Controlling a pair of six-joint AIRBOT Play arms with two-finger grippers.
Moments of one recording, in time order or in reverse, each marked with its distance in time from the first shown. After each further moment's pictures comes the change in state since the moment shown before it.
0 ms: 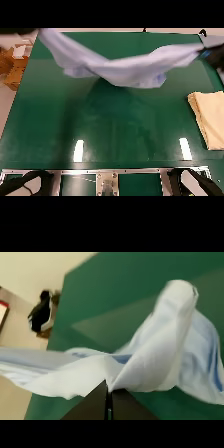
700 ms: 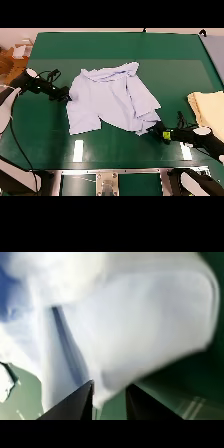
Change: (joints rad) left arm 0.001 -0.594 -0.412 0.166 -0.074 -0.032; right arm 0.257 -0.097 -1.043 -0.073 -0.364 0.057
